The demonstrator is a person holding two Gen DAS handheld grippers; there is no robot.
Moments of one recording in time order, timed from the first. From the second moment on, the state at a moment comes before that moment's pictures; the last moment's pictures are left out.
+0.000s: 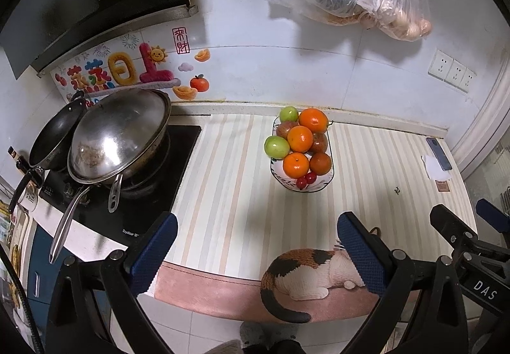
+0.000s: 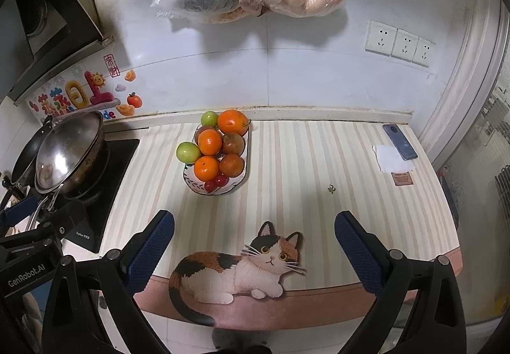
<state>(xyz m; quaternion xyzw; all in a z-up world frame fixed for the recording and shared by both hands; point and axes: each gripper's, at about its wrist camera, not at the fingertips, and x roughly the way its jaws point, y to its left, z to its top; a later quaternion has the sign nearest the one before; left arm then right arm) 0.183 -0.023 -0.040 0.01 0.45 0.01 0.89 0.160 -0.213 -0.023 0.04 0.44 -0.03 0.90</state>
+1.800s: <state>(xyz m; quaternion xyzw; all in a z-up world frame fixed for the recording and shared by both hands) 0.178 -0.033 -0.033 0.01 0.45 0.00 0.89 0.157 -0.220 -0.021 0.04 0.44 -0.03 0.90</state>
